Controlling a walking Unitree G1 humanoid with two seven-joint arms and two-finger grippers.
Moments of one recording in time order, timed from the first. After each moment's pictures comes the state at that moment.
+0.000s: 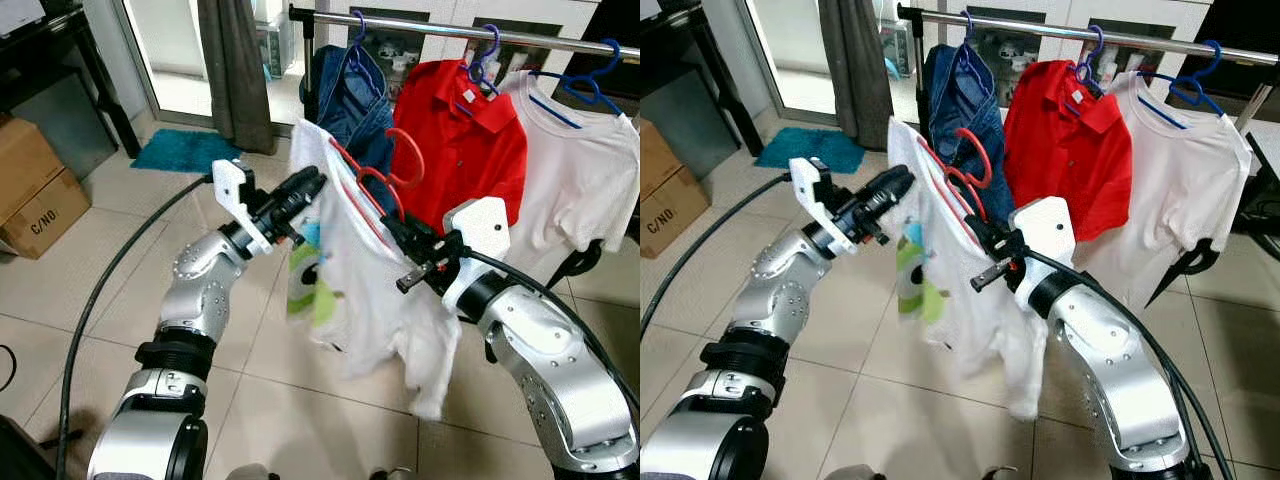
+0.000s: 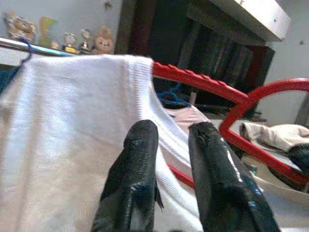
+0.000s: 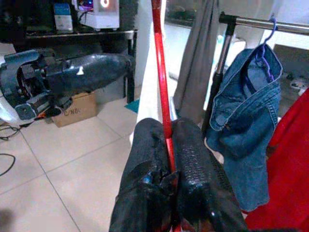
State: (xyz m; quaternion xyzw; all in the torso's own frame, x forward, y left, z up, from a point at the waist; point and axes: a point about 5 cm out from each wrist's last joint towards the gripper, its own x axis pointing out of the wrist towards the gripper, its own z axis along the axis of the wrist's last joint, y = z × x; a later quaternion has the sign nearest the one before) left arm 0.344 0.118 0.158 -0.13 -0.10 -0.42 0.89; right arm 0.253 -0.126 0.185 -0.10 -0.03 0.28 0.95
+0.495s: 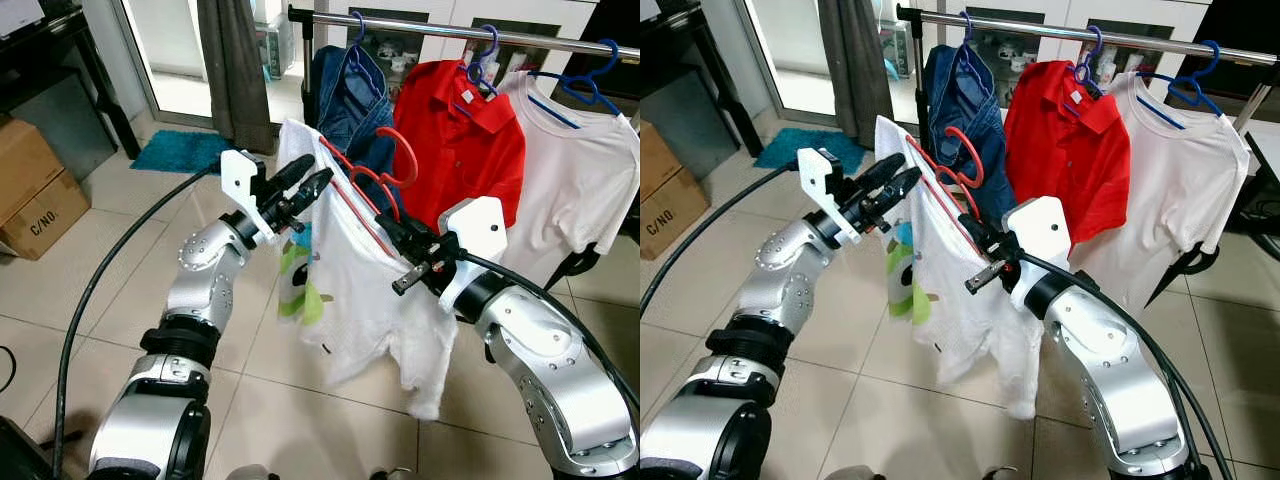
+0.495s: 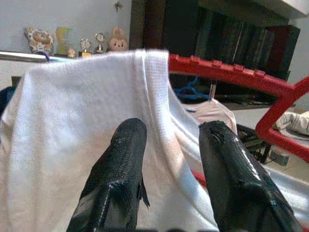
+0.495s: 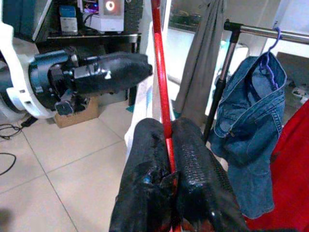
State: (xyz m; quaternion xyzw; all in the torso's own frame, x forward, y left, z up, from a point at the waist) left arm 0.355 0.116 0.164 -0.07 -0.12 -0.39 0.91; right arm 0.250 -0.121 0.189 -0.11 -0.04 0.29 0.95
